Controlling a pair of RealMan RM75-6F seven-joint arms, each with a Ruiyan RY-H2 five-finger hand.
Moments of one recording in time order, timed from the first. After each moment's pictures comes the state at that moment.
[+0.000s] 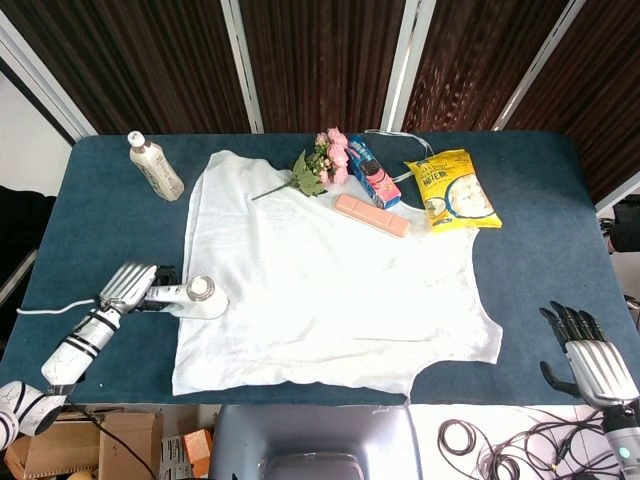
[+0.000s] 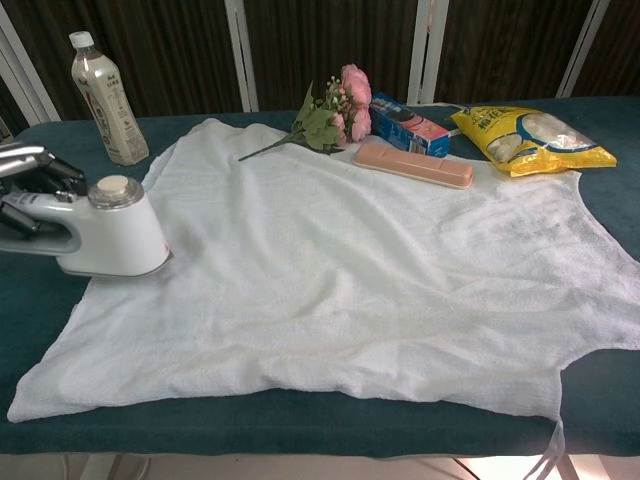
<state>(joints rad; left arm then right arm) -0.64 -1.40 -0.01 -1.02 1.55 1.05 -0.66 0.10 -1.03 -0.04 -1.60 -1.49 1.28 0.03</state>
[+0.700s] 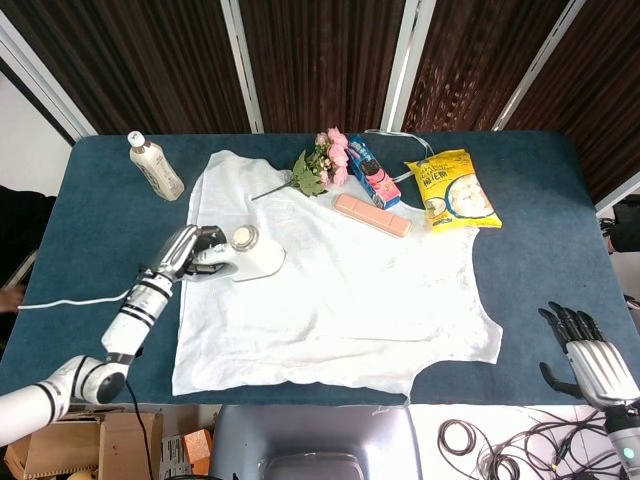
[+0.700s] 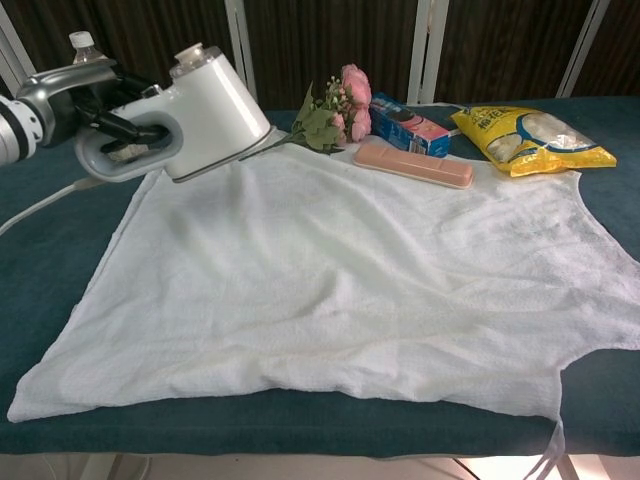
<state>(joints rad) -0.80 -1.45 -0.24 -1.27 1.21 0.89 -0.53 0.11 -1.00 -0.05 -1.59 -1.51 1.27 0.10</state>
